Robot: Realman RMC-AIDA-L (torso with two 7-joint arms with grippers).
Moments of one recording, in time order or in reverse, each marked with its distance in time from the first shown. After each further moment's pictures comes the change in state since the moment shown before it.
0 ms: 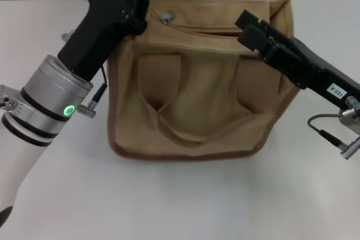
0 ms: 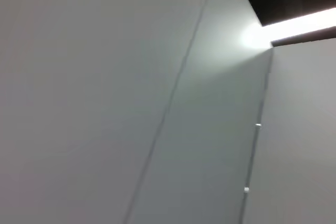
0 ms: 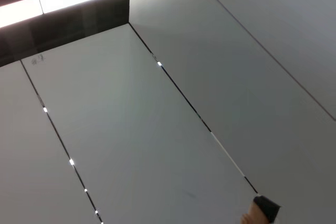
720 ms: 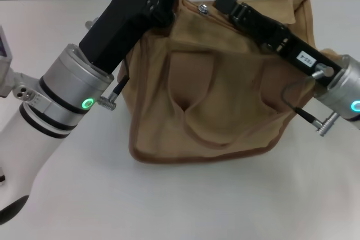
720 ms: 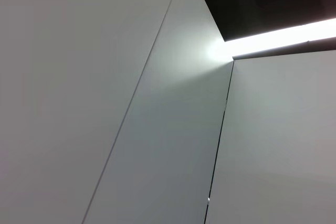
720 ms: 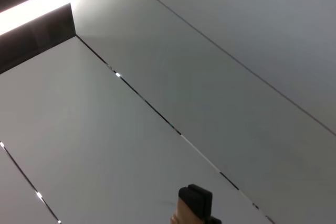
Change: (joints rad) left arm -0.049 -0.005 -0.024 -0.046 0.065 0.020 -0.001; right arm 0.082 0.003 -0.008 0.059 0.067 0.165 0.161
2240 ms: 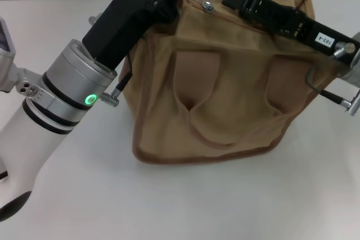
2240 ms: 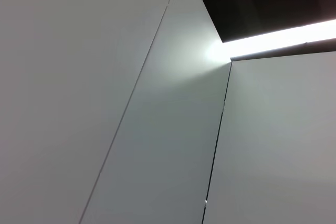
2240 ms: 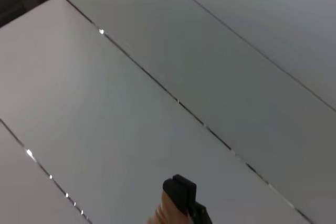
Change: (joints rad) left arm -0.011 0.000 -0.013 -0.003 0.009 -0.005 -0.004; right arm 0.049 -0.006 -0.102 -0.264 0.001 -0.048 0.267
